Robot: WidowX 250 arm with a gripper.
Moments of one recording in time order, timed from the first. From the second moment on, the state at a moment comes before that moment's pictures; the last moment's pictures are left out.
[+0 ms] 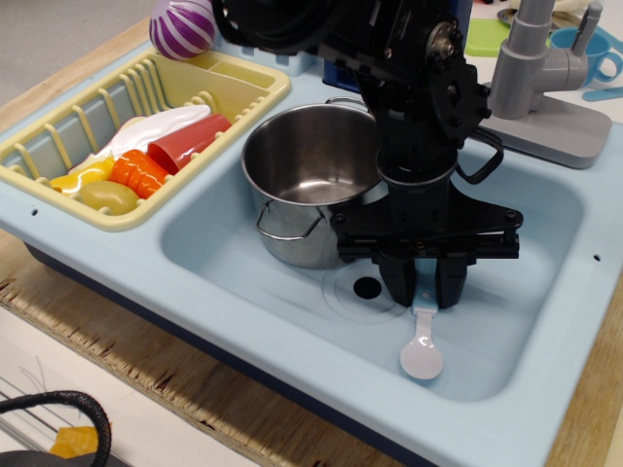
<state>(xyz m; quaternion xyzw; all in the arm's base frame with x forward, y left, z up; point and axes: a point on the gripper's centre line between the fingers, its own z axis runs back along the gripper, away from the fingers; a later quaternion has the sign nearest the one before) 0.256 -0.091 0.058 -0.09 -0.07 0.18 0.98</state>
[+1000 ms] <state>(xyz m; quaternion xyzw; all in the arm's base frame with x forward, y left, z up) 0.248 -0.084 0.136 -0.02 -0.06 0.14 0.99</state>
